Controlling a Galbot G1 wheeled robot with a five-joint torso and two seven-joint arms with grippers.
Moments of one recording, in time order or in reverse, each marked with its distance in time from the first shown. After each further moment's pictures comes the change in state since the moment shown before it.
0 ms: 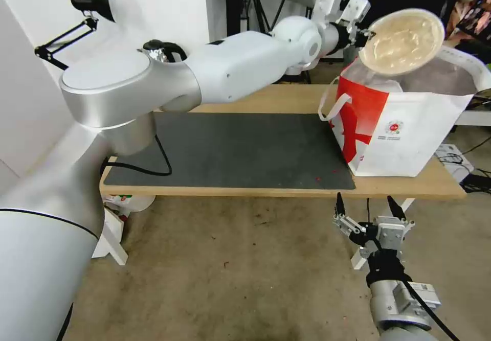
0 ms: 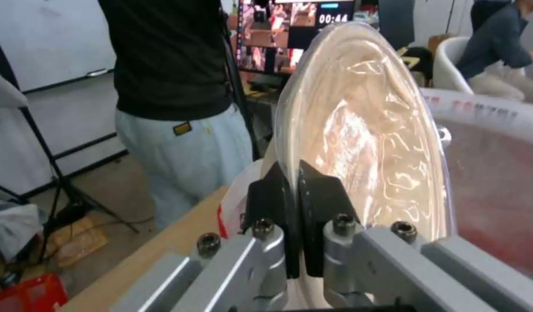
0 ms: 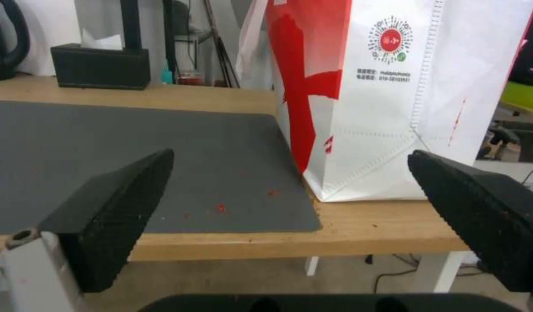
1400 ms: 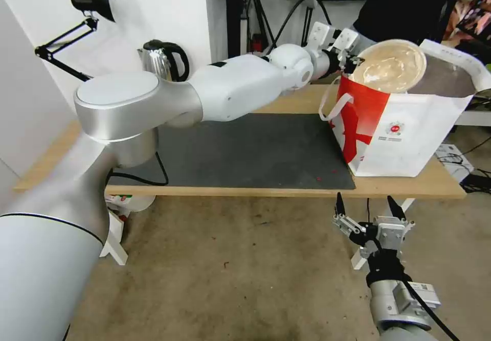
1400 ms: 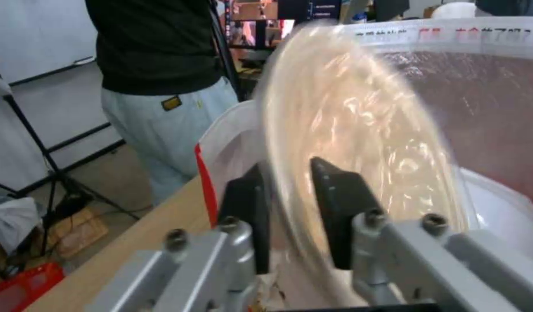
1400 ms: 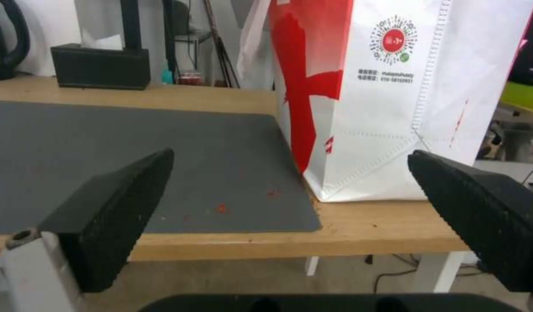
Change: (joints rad) left arm 0.057 0.002 0.034 -0.005 0.075 -0.020 0.025; right arm 0.000 0.000 0.000 0.000 0.000 0.000 0.000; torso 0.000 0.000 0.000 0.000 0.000
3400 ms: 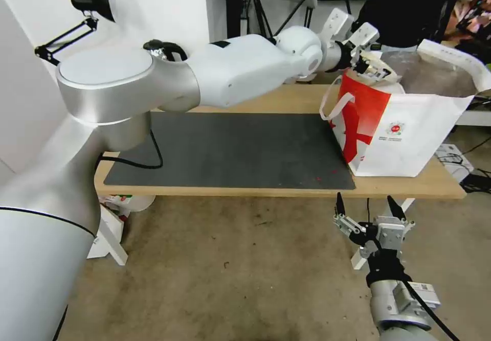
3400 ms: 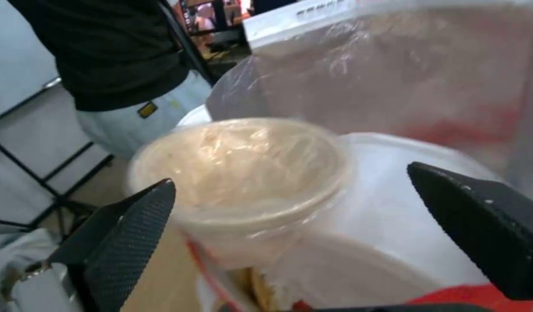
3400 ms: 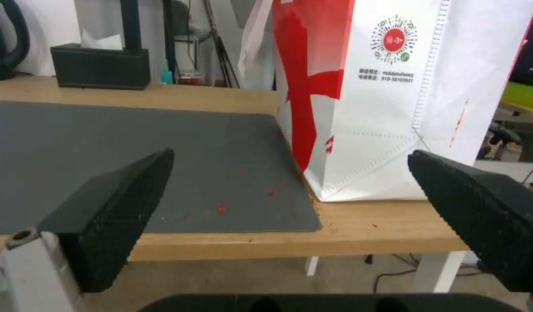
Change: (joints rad) left arm -0.108 0.009 0.071 -0.050 0.094 0.082 0.098; right arm 0.000 0.000 0.000 0.000 0.000 0.000 0.000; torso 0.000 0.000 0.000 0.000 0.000
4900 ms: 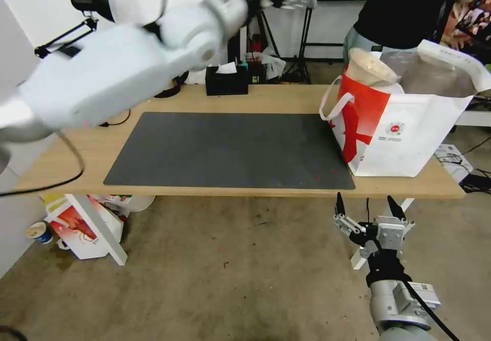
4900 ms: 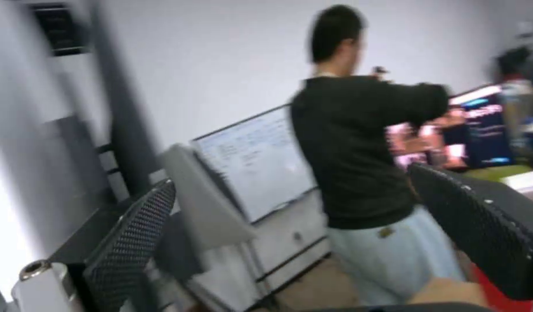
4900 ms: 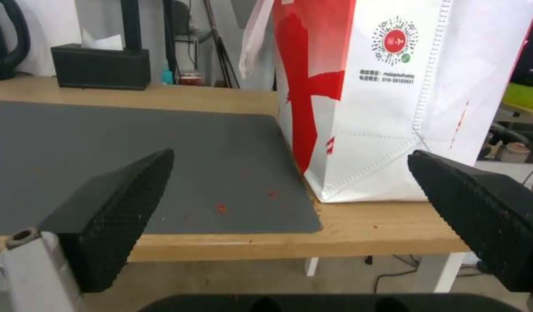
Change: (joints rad) left arm 0.246 0.743 -0.452 -0.734 0.406 -0.251 -0.464; right arm 0.000 0.000 0.000 0.000 0.000 0.000 0.000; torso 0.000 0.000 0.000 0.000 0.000
